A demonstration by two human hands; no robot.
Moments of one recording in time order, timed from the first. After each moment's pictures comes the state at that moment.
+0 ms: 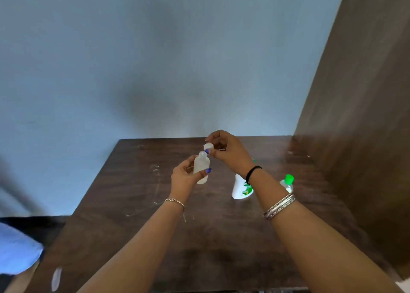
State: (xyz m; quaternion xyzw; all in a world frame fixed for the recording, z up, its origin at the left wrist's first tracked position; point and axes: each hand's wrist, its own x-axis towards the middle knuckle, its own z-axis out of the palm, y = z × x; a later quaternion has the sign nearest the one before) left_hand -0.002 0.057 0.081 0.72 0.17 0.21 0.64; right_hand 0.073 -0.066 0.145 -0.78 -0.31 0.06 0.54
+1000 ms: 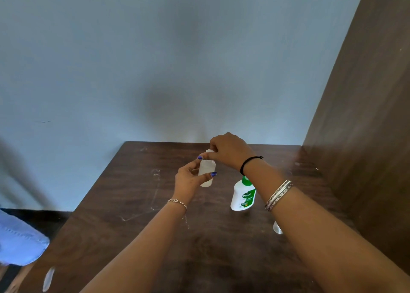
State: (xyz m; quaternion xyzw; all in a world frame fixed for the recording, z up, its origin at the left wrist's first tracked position) left_hand 0.026 0.038 0.094 0.76 0.22 0.19 0.59; right_hand 0.113 -0.061 0.179 -0.91 -0.41 -0.01 0.09
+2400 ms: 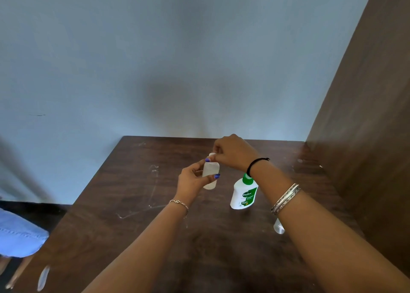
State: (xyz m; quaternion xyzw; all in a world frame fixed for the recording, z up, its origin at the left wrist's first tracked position) left_hand 0.039 0.033 0.082 0.77 0.22 0.14 0.58; right_hand 0.129 -0.068 0.164 -0.90 -0.42 0.03 0.13
